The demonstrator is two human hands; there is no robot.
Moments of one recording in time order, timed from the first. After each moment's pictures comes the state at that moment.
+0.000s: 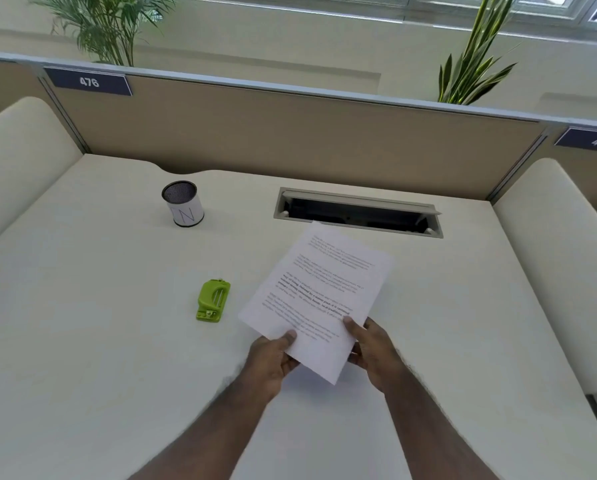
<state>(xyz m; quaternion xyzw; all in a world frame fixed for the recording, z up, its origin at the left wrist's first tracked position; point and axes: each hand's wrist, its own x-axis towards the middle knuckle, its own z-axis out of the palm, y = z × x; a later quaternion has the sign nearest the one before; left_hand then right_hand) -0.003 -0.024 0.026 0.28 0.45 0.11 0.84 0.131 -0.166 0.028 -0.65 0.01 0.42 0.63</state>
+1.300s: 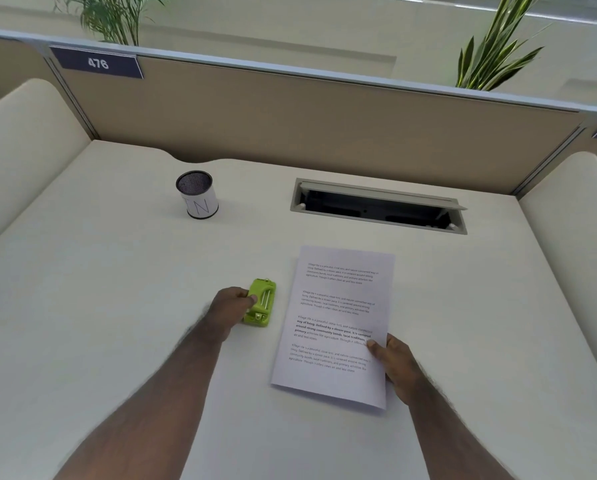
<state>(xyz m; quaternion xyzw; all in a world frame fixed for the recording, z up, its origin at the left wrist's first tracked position) 0.002 0.118 0.012 0.63 0.50 0.02 0.60 0.134 -0.190 -0.010 -0.72 0.04 0.38 0.58</state>
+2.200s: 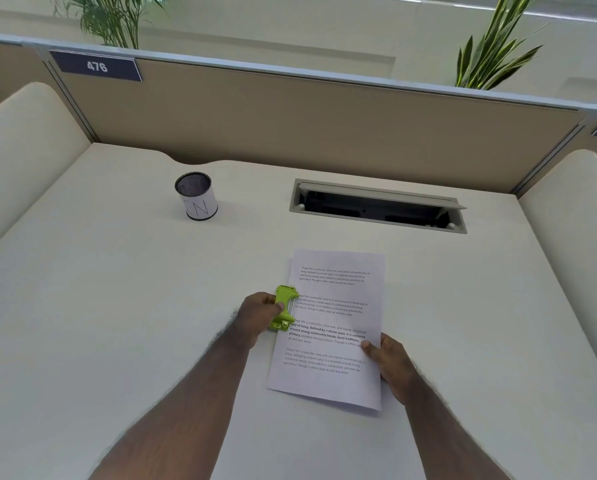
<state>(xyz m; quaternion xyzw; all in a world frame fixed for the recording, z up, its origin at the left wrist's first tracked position) 0.029 0.071 0.014 0.60 0.47 0.01 0.64 0.130 -0.184 -0.002 -0.73 0.01 0.38 0.57</state>
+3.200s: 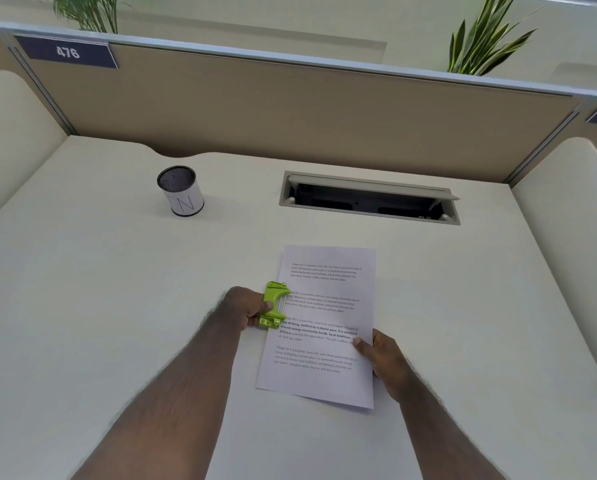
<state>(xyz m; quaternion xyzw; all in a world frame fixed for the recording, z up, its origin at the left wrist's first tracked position) 0.051 0.095 0.002 0.52 0.53 -0.08 0.66 0.133 -0.185 -0.011 -0.73 0.00 0.39 0.56</state>
